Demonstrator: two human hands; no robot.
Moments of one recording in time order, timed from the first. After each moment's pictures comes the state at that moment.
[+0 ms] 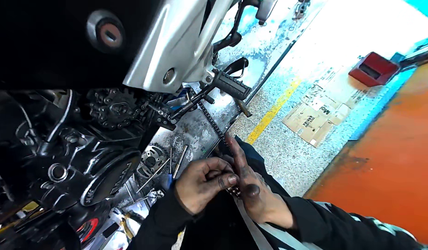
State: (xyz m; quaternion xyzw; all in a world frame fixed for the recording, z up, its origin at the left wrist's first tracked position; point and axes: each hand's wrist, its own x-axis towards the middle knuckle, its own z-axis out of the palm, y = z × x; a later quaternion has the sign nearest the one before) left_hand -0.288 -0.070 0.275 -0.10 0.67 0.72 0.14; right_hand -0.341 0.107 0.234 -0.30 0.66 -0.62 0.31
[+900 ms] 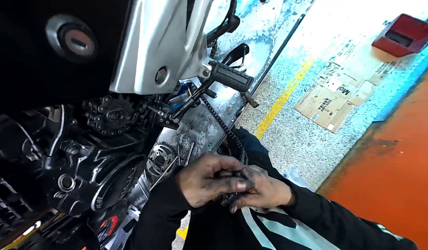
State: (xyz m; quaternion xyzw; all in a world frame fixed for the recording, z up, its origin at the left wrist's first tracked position) left_hand -0.318 -0.090 0.286 0.05 0.64 0.71 0.27; right_hand -0.351 0.119 0.187 -0.48 0.51 -0.63 0.33
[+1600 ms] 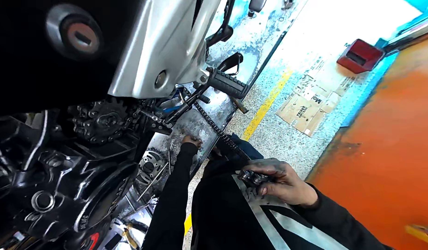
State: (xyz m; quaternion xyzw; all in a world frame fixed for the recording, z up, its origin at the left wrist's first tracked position) left_hand -0.346 -0.129 -0.036 -0.44 0.69 0.51 0.28; right_hand -0.376 0.159 0.202 -0.35 0.55 -0.69 0.31
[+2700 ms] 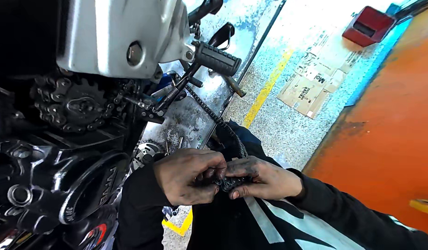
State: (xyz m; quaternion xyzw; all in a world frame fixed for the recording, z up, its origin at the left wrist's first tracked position) left_hand -0.322 -0.119 0.266 0.26 0.77 0.51 0.29; right_hand -0.353 0.141 0.205 -0.44 0.57 -0.58 0.37
